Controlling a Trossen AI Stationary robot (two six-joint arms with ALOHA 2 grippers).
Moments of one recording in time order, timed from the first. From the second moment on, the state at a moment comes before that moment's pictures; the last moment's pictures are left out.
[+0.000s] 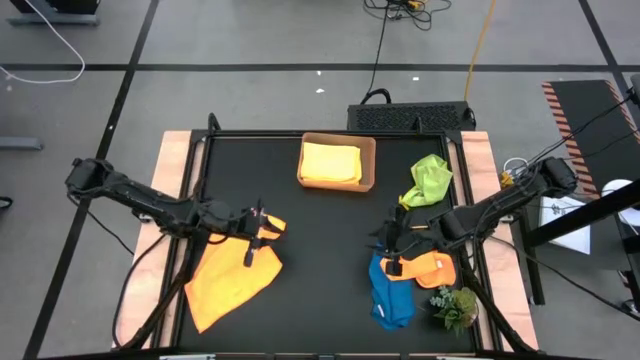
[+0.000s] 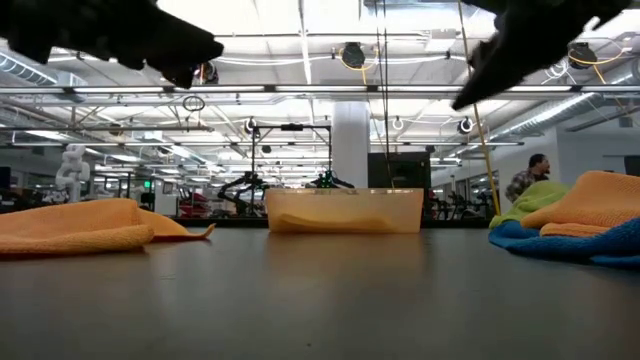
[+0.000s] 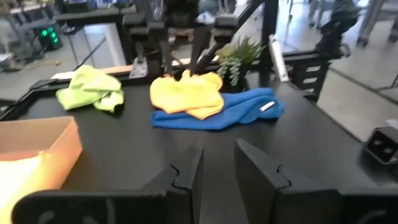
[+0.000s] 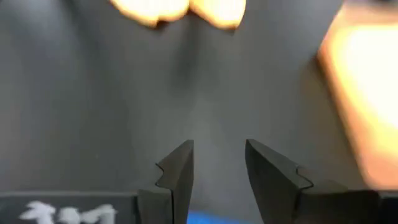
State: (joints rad) left arm -0.24 1.05 0.38 0.48 -0.06 0.03; right arm 0.42 1.23 0.76 -0.39 0.41 0.37
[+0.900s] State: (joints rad) left arm -0.27 1.05 0.31 0.55 -0.08 0.03; right arm 0.41 1.24 0.58 -0.68 0.16 0.87
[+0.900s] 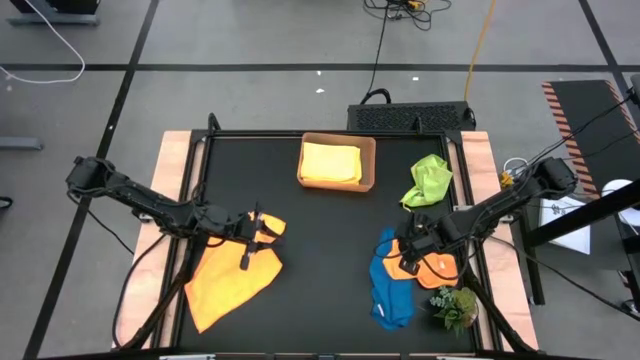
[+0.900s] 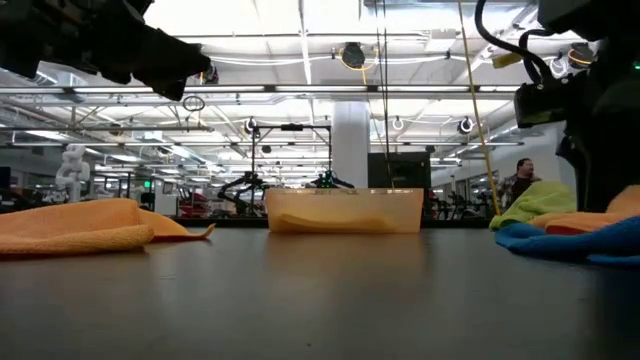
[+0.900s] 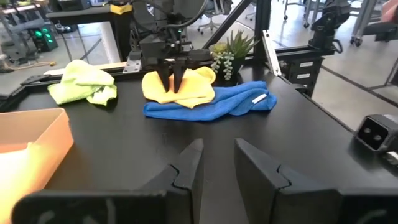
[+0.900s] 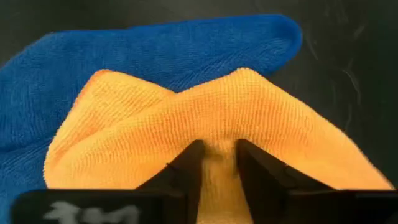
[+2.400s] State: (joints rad) left arm -0.26 1.58 0.45 0.96 -0.11 0.08; right arm 0.30 1.08 0.65 0.51 0.26 -0.05
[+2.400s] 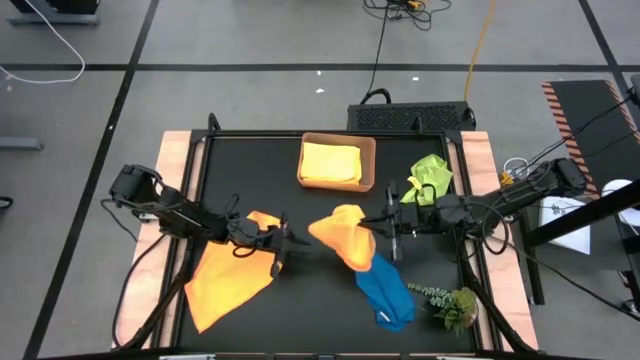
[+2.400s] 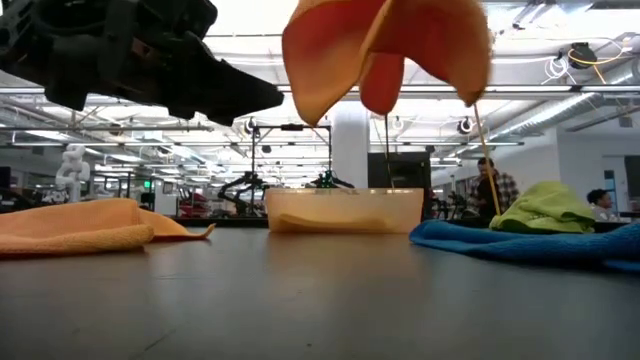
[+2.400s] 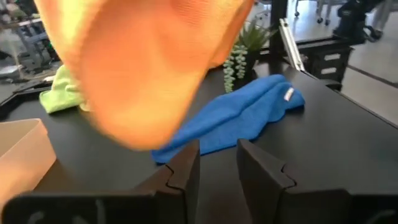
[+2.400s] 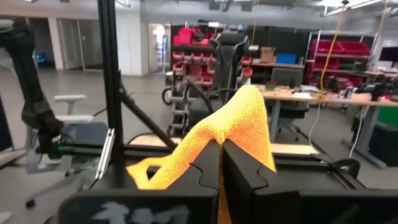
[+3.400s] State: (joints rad) left arm -0.10 1.58 0.45 1.01 0.03 0.01; right arm 0.29 1.08 0.65 0.53 0.26 -0.04
